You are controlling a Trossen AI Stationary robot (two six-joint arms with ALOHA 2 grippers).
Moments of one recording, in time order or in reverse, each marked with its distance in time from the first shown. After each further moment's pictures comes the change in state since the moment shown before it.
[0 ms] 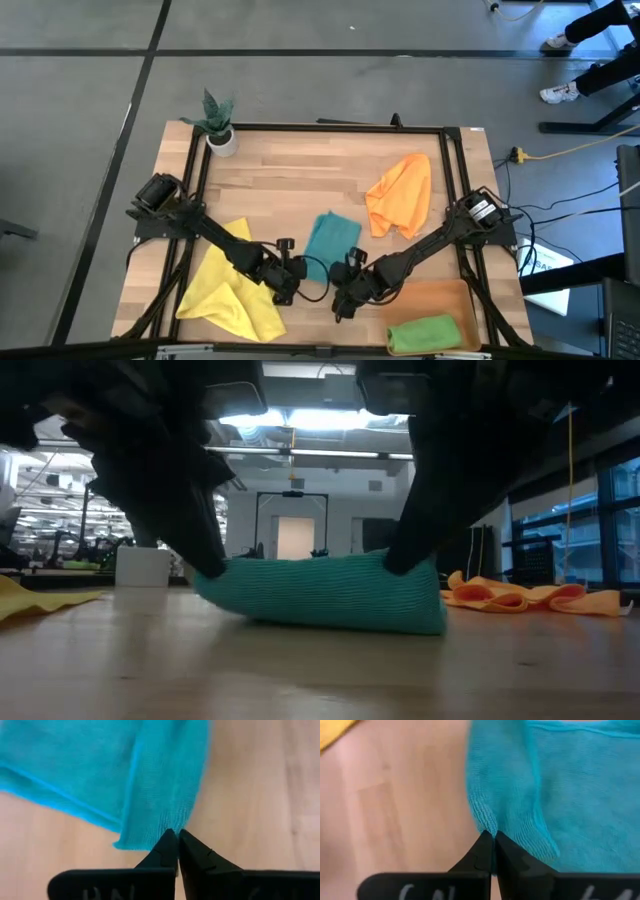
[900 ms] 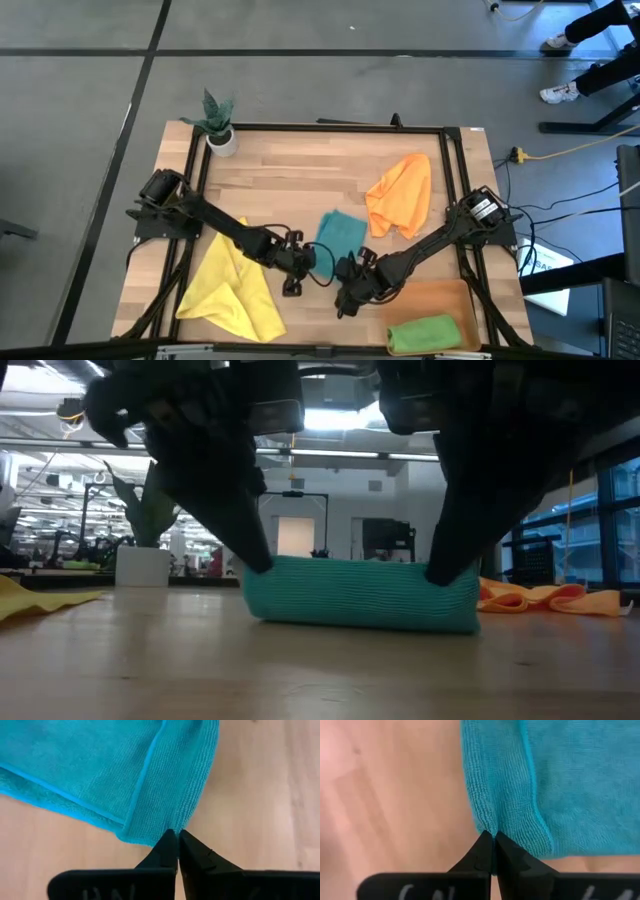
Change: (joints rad) left arm 0.116 -0.002 0.001 0.078 0.121 0.062; right arm 0.005 -0.016 0.000 -0.120 -0.053 0.156
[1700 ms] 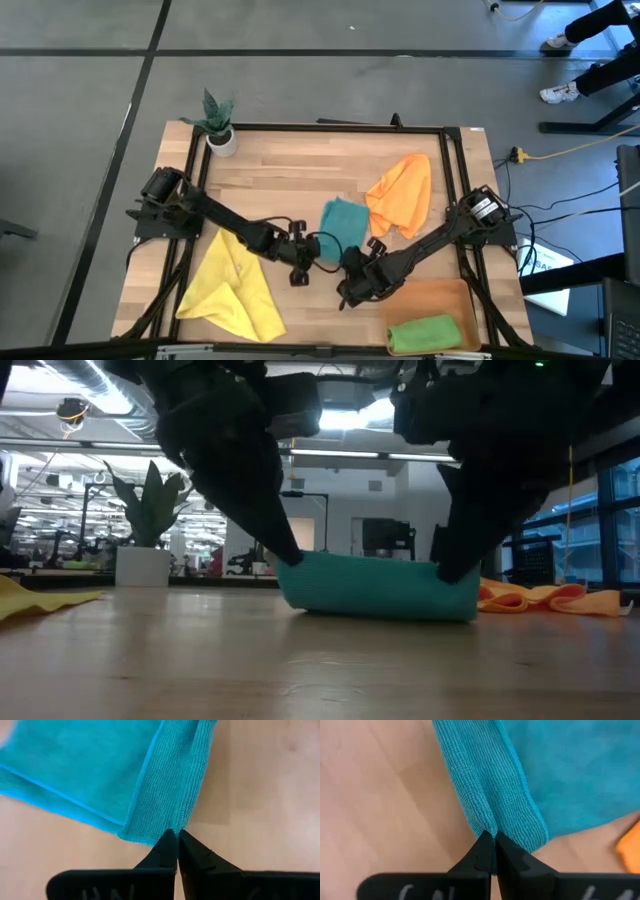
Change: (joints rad) left arm 0.052 0.000 0.000 0.027 -0.067 0.030; right arm -0.008 -0.004 0.001 -0.177 0.094 0.131
